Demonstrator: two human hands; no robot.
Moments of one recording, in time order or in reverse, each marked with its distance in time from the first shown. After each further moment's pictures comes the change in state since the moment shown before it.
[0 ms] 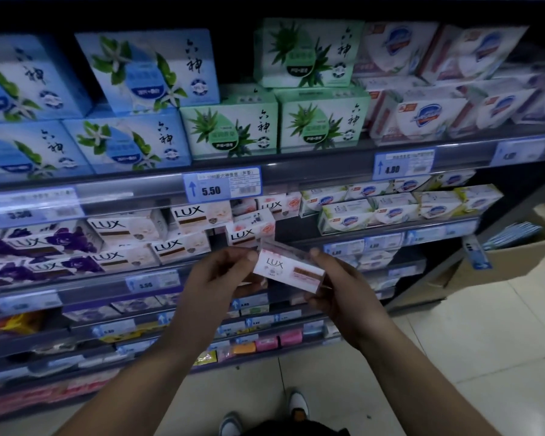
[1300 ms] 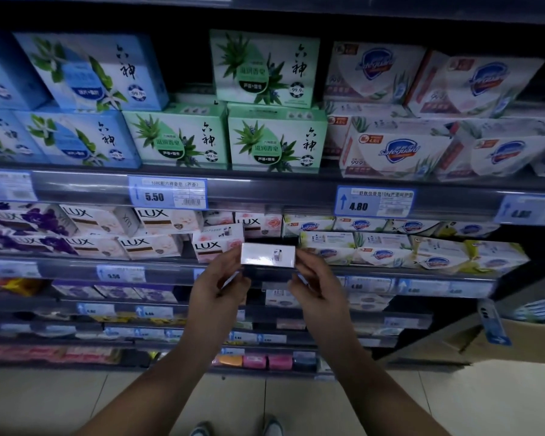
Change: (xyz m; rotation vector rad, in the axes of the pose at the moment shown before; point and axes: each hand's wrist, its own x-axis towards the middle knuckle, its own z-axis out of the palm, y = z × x) left_hand 0.039 -0.066 0.085 0.194 0.374 0.164; right_hand 0.070 -0.009 -0.066 -0.416 -0.197 -0.515
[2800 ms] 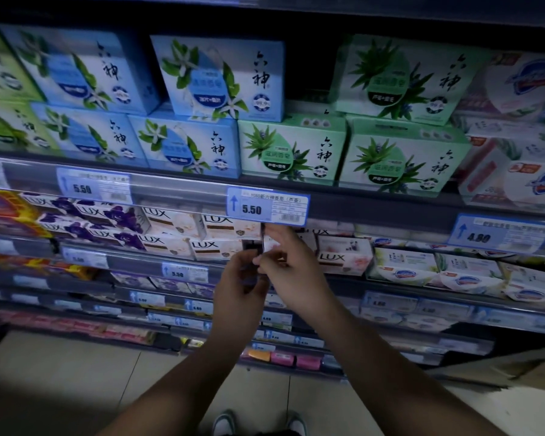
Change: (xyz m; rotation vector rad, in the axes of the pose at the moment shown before) left_hand 0.032 -0.010 -0.074 0.202 0.117 -0.014; right_hand 0.059 -0.055 0.142 -0.247 -0.349 0.057
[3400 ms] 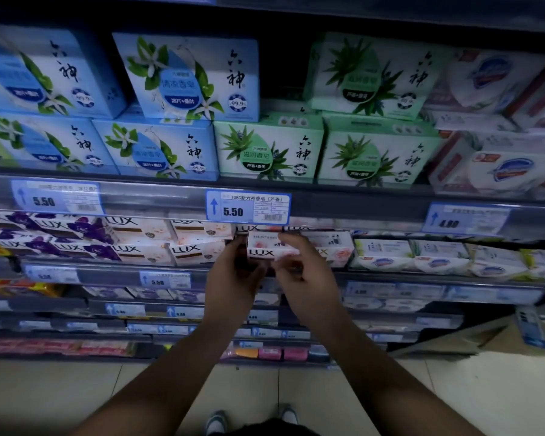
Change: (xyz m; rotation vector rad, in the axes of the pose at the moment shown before) left_hand 0.030 -0.001 0.007 0.170 -0.098 0.122; right_hand -0.029 0.022 -0.018 -0.014 0.266 -0.006
